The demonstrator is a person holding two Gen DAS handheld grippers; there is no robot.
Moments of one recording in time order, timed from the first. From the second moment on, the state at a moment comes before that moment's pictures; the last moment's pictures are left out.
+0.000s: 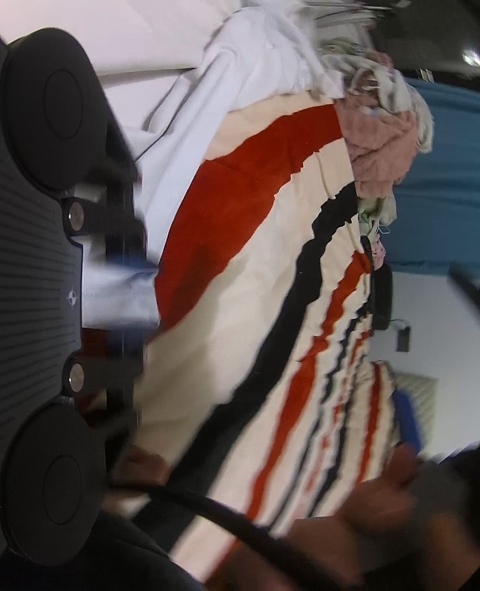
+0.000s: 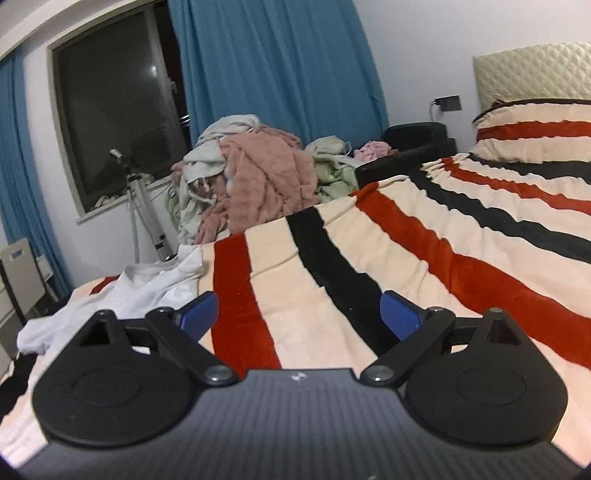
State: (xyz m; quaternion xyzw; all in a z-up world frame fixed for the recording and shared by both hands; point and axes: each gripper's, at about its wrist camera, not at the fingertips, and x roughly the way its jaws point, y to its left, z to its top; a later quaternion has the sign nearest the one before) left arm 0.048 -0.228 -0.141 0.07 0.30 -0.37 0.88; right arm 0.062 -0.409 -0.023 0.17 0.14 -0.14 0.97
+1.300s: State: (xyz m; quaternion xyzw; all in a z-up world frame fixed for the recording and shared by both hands) left arm 0.029 0.064 -0.080 -0.28 0.38 -0.12 0.88; right arm 0.078 -0.320 -0.131 0.39 0.45 0.16 0.79
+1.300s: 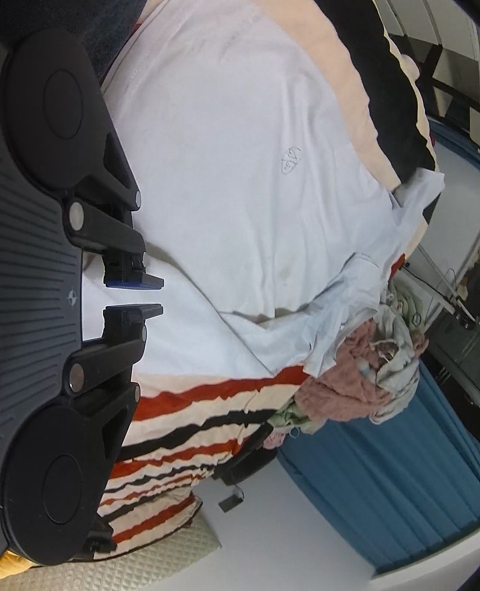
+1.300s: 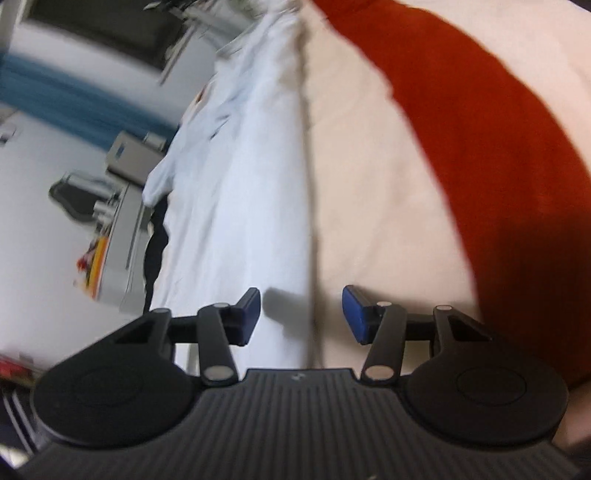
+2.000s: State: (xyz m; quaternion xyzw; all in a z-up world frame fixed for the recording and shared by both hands) left arm 0.045 0.026 -0.106 -0.23 0.46 -0.18 0.84; right arm 0.057 -0.297 -0.078 0.22 0.40 0.12 0.88
